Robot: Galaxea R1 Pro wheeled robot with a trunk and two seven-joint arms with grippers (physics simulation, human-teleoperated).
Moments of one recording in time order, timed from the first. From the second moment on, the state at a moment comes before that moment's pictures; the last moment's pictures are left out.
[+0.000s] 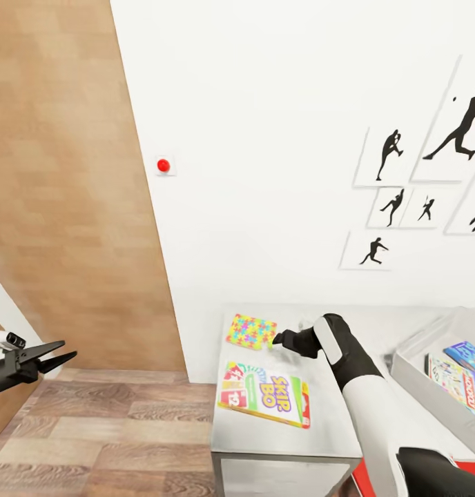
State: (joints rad) left arm -0.52 0.67 0.21 -0.73 0.49 0.84 -1.57; right arm -0.85 0.07 -0.10 -0.76 -0.42 1.00 -0.17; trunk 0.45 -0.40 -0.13
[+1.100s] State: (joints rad) left arm -0.52 0.67 0.21 -0.73 0.49 0.84 -1.57; right arm -0.85 0.04 -0.09 -0.74 -0.42 0.98 -0.17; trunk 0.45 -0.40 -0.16
